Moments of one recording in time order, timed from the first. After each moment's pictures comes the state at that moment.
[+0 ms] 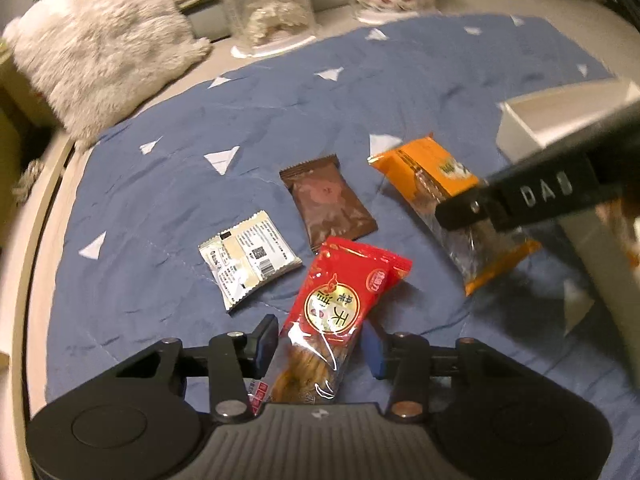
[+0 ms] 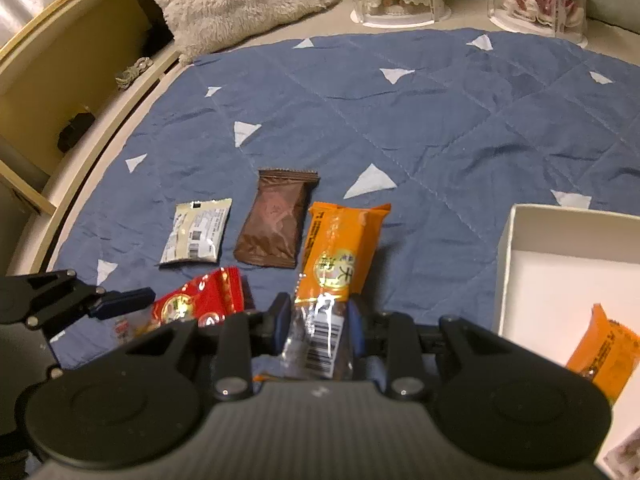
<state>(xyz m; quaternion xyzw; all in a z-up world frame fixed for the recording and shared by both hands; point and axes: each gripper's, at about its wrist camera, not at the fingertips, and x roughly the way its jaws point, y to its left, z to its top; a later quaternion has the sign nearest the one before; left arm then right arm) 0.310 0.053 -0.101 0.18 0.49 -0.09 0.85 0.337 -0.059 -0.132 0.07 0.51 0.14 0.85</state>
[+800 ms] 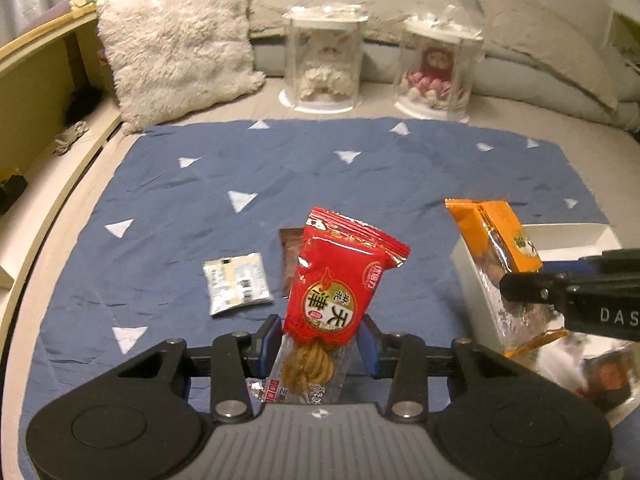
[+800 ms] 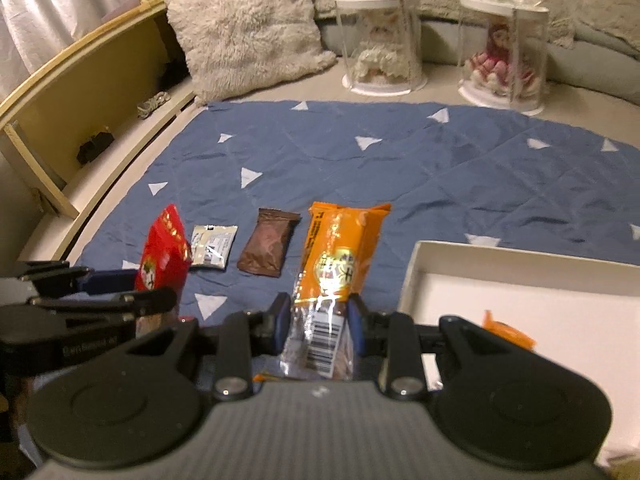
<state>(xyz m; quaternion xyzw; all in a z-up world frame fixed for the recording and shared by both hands) 0.269 0.029 -0.022 0.03 0.45 -0.05 0.89 0.262 -0.108 -0.051 0.03 0.44 0.13 0.89</state>
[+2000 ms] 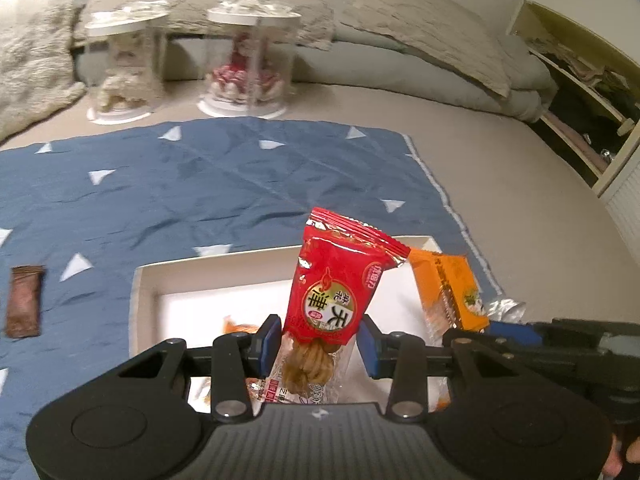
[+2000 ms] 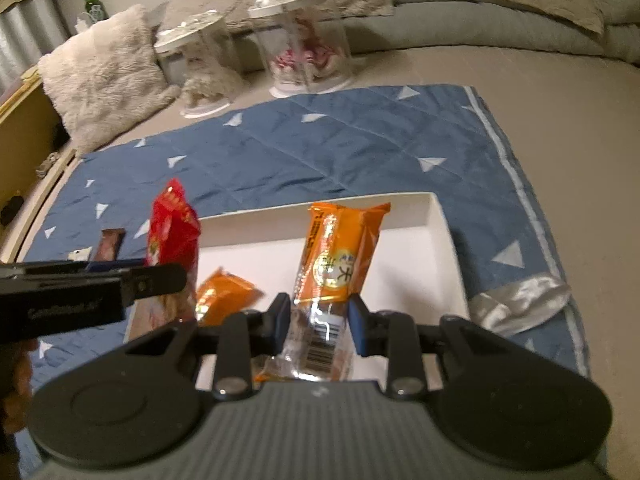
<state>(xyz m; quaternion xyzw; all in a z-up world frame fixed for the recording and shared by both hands) 0.296 -0.216 -0.036 -0.03 0.45 -0.20 0.87 0.197 -0.331 -0.049 0.09 0.44 -0.01 0.89</state>
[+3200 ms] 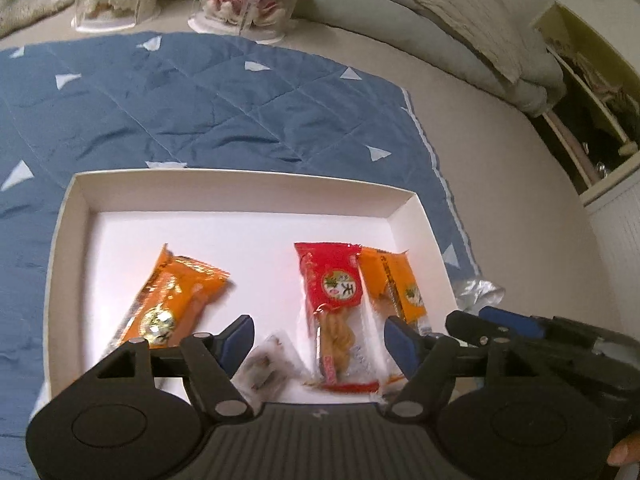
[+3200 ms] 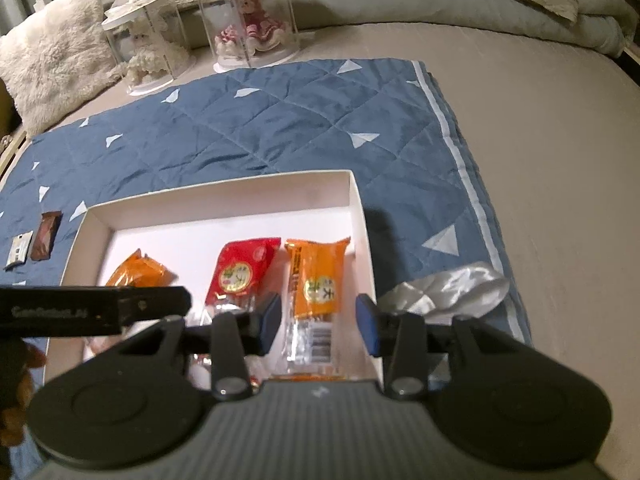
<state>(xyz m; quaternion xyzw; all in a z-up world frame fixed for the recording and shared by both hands) 0.301 -0.225 -0.074 -0.10 0.53 -0.21 0.81 0.196 -0.369 -0.061 0.06 0.48 -0.06 0.87</state>
